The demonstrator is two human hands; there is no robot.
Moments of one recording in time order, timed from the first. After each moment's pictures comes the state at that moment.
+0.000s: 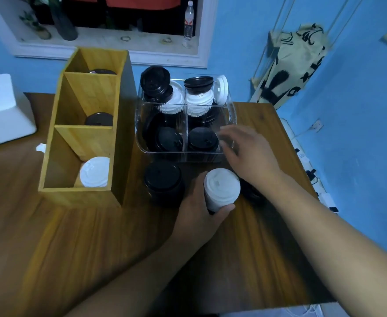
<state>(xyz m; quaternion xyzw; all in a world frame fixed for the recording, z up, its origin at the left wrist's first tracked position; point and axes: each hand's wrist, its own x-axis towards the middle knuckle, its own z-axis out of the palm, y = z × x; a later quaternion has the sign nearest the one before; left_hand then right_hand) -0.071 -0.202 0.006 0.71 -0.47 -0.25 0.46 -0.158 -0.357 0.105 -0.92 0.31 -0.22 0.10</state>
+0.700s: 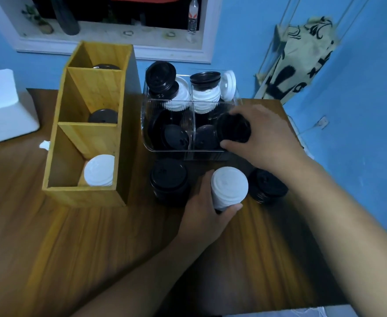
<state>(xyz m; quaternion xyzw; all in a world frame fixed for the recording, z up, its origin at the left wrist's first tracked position) -0.070 -0.203 0.002 0.70 -0.48 -0.25 0.47 -0.149 -0.358 0.150 -0.91 0.38 -0.14 0.12</state>
